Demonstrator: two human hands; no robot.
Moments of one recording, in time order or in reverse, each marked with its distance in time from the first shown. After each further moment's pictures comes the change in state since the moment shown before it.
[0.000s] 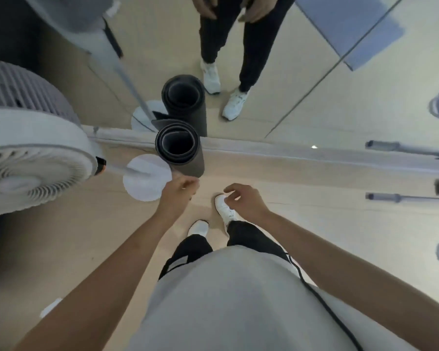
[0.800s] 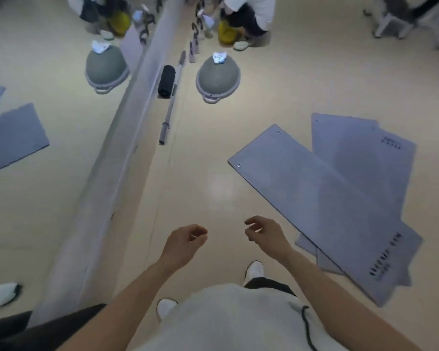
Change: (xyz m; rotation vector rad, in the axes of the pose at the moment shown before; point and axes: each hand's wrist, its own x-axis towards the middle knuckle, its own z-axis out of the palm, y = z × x) left_hand -0.330 -0.091 0.304 1.245 -1.193 0.780; right_hand -0.483 0.327 0.208 0.985 1.133 0.590
